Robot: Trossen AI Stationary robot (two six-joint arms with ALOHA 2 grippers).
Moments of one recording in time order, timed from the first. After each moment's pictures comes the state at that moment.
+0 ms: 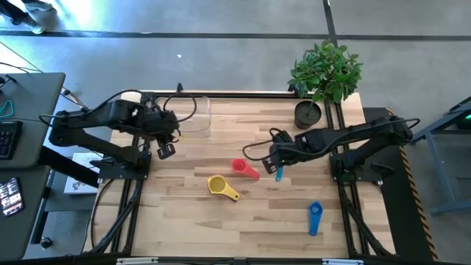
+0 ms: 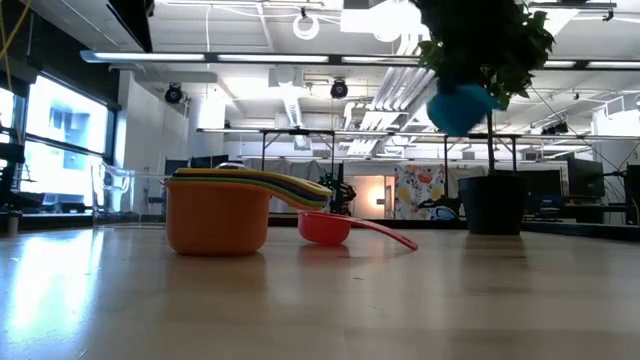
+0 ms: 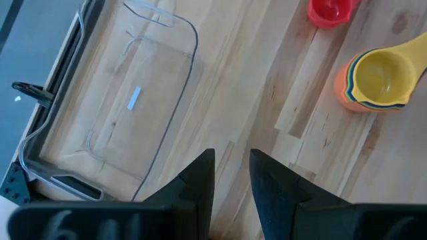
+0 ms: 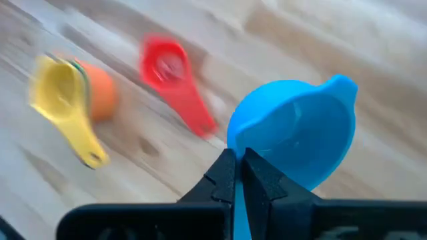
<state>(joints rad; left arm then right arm) 0.01 1.12 1.35 -1.44 -0.27 -0.33 0.17 1.44 1.25 -0.99 0.22 1.18</state>
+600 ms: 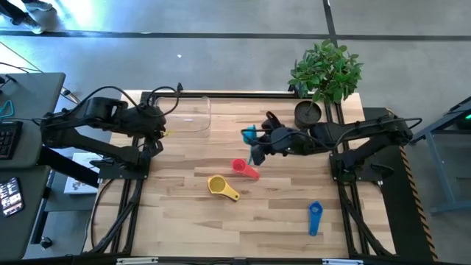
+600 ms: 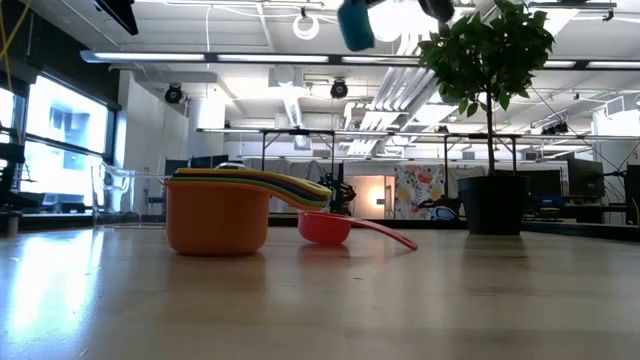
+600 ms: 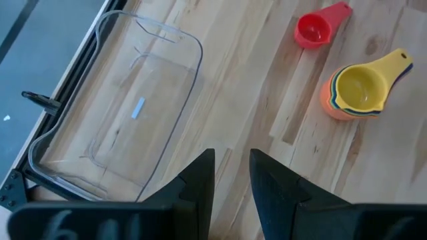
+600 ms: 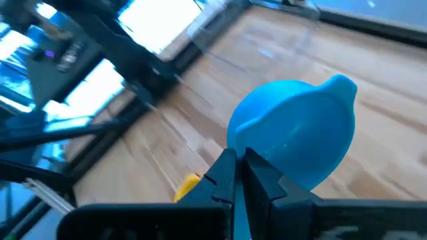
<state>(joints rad) 0.01 0.98 1.35 -1.45 -0.27 -0.32 0.17 1.44 1.40 -0.59 0.42 0.85</state>
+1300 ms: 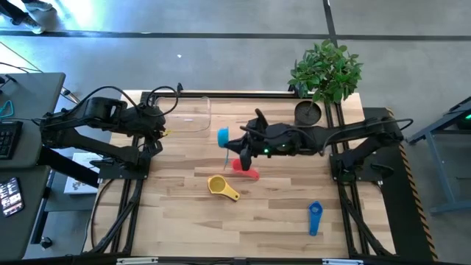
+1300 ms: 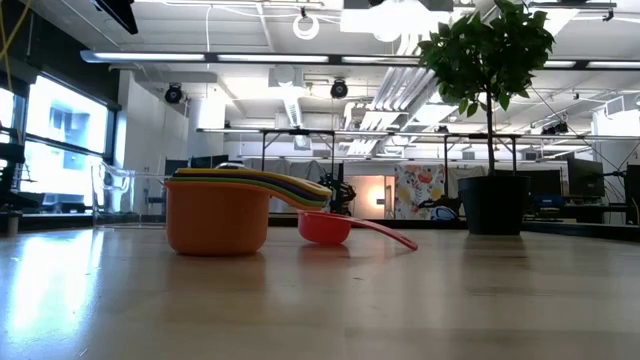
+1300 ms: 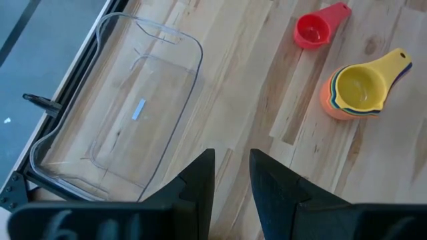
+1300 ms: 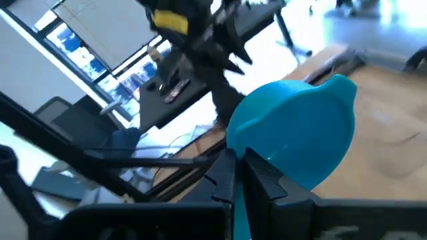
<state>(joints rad) 0.01 0.97 1.35 -1.45 -0.27 -0.31 0.16 1.54 1.40 -0.09 0.25 0.64</state>
